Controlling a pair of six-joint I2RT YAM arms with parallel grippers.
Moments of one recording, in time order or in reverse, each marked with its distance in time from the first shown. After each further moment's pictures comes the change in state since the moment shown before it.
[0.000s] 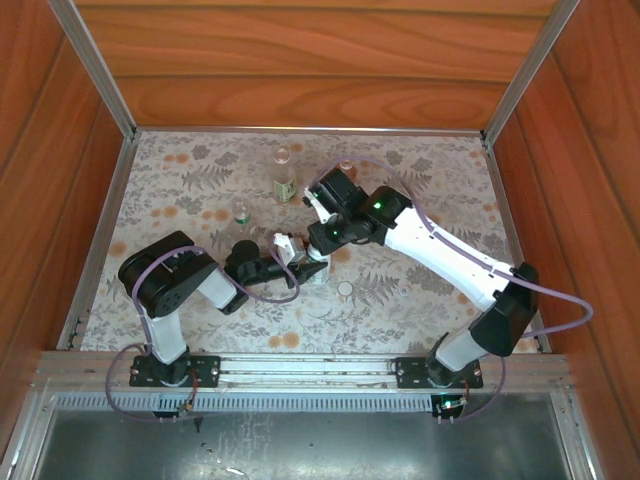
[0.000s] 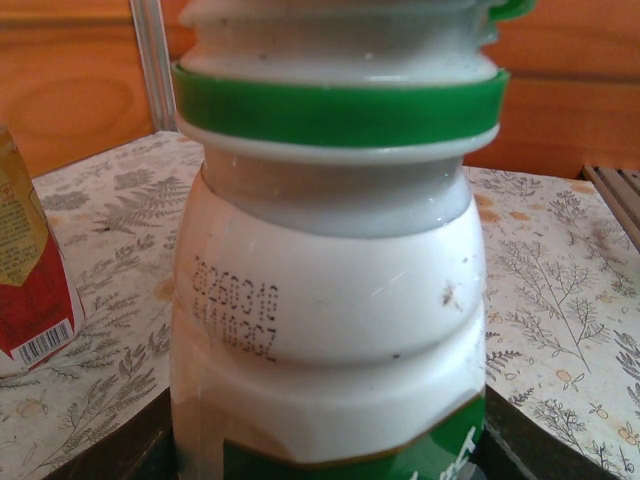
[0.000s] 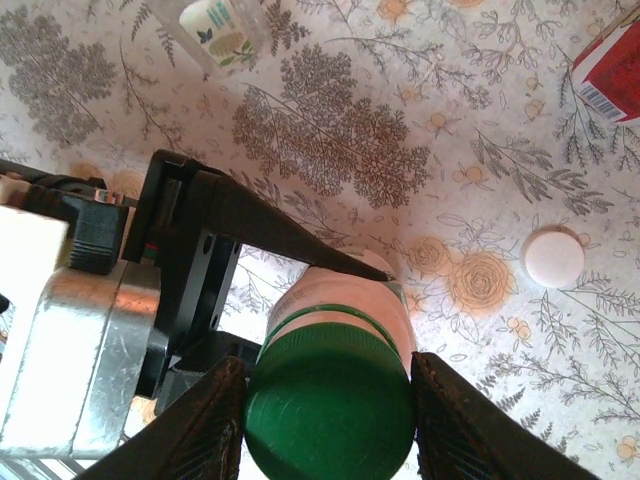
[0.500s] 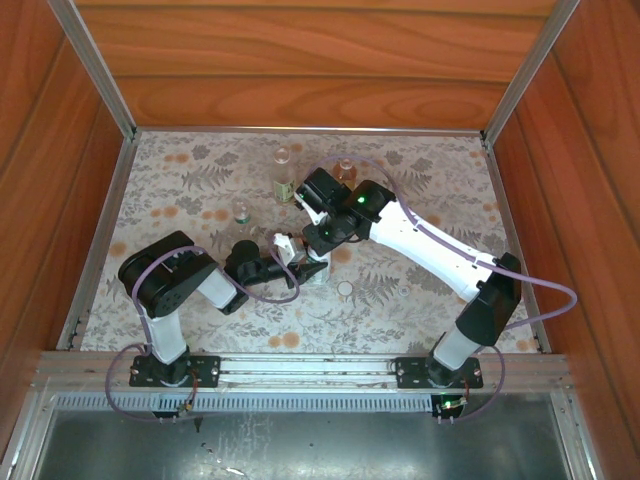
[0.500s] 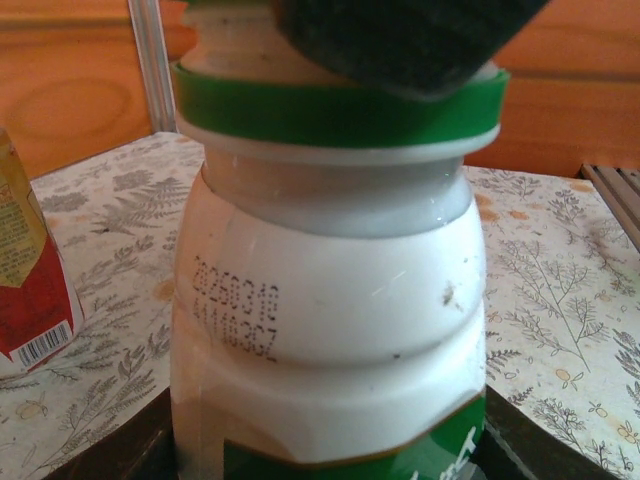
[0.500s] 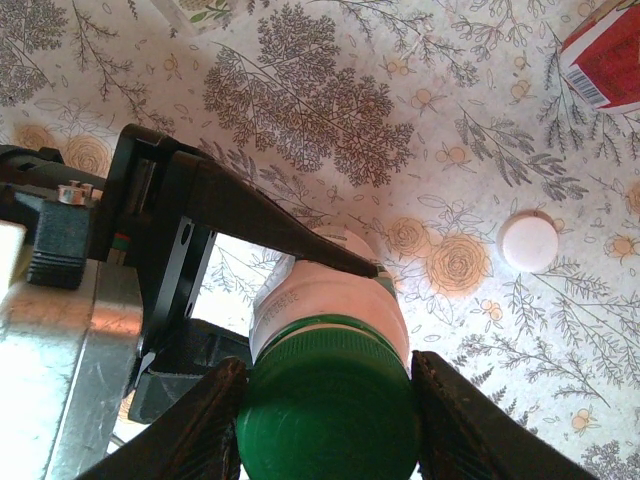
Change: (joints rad) left arm 0.000 0.000 0.000 0.000 0.003 0.002; right arm 0.027 0.086 0.099 -0.107 0.063 -0.020
